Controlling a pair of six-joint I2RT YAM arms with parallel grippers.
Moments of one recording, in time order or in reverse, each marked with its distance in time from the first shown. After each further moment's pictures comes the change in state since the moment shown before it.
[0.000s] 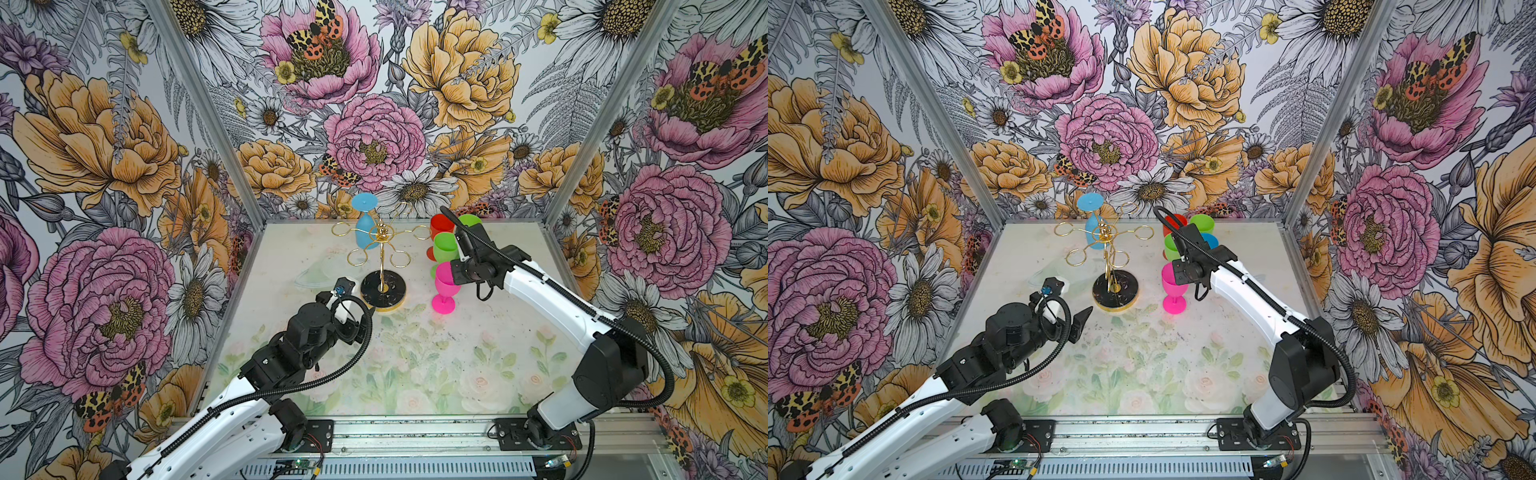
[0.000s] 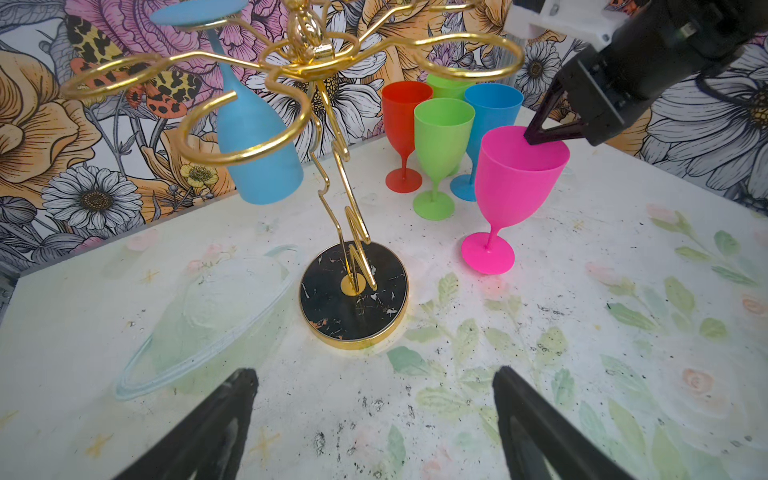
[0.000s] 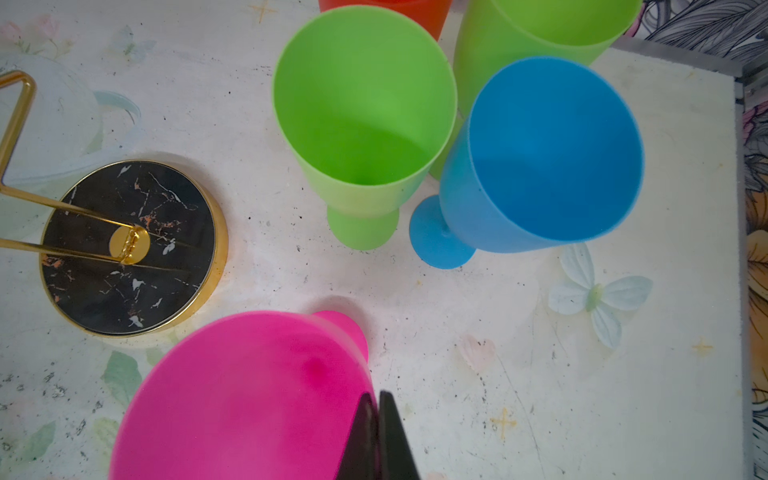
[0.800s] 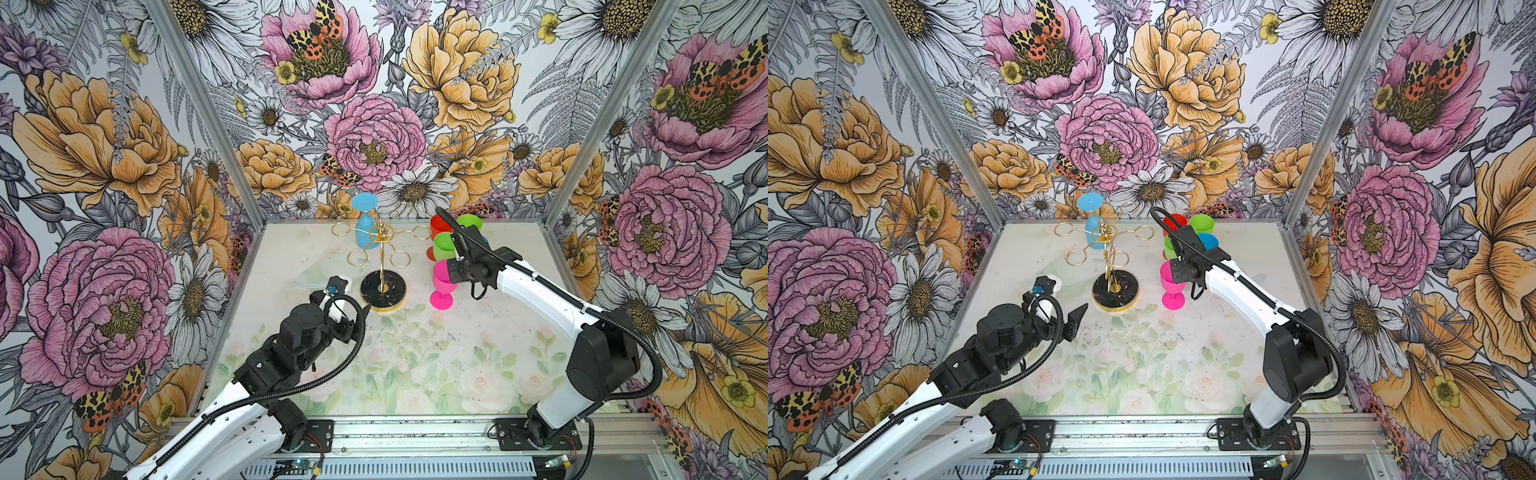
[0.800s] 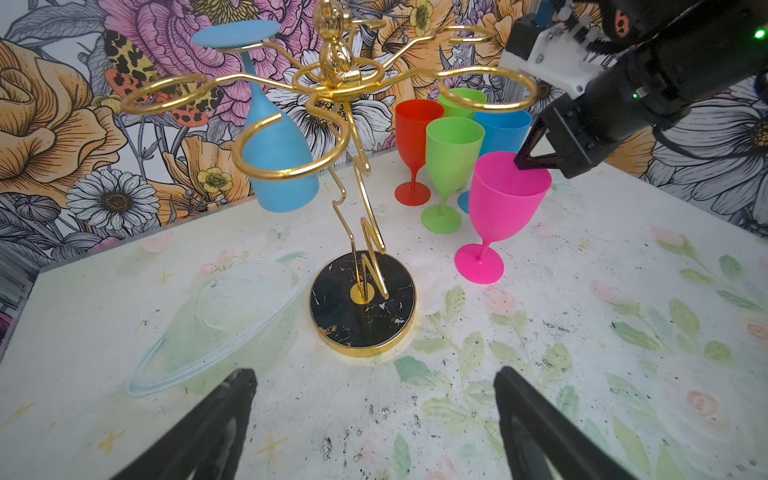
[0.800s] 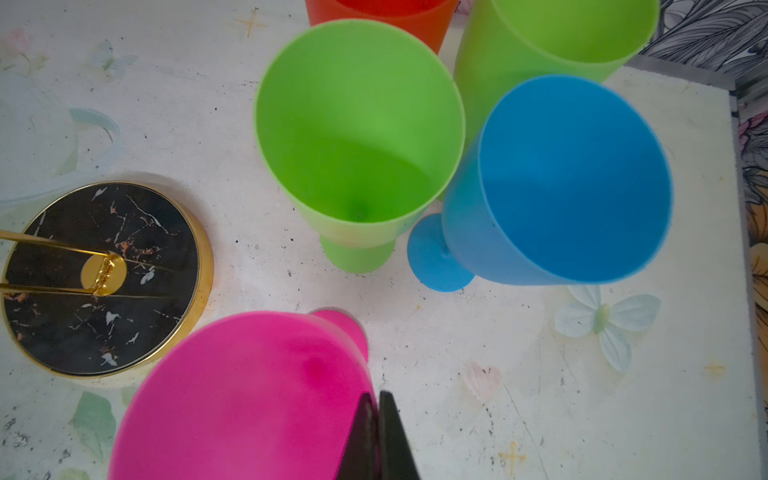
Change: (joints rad) left arm 0.020 -0.039 0.000 0.000 -0.002 -0.007; right arm 0.000 0.055 -0.018 0.097 0.029 0.000
